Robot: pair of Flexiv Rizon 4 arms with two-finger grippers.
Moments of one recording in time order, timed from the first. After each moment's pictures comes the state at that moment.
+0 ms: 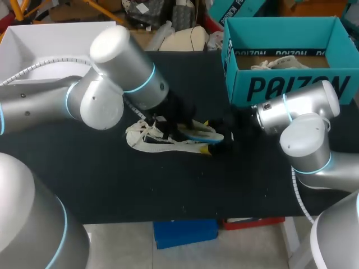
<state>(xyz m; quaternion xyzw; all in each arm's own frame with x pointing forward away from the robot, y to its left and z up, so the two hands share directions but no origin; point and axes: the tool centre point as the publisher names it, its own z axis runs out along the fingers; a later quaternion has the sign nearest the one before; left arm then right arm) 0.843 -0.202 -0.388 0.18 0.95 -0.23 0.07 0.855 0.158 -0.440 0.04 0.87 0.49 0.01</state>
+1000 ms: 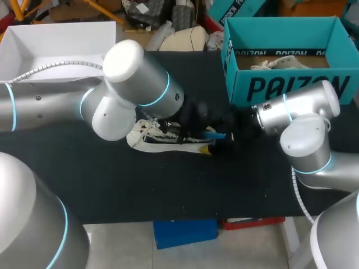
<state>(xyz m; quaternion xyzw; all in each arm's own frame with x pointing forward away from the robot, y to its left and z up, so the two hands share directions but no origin) 0.839 -0.246 -0.373 0.21 0.94 -0.24 0.15 0.855 0.157 -0.440 0.04 0.87 0.49 0.01</state>
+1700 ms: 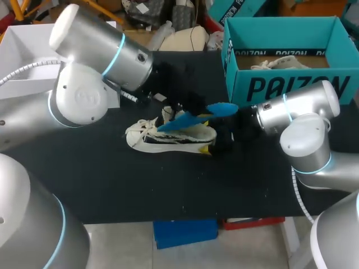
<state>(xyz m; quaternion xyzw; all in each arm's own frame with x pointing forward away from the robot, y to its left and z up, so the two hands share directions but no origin) 0.781 -0.253 -0.217 0.16 0.88 -0.45 0.06 0.855 0.158 -0.440 0.04 0.87 0.49 0.01</state>
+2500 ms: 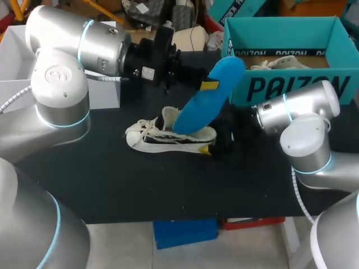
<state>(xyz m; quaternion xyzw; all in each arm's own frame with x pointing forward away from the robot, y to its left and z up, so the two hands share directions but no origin) 0.738 -0.255 -0.101 0.05 0.77 -0.63 -0.10 0.855 0.158 -0.440 0.04 0.87 0.49 0.01</state>
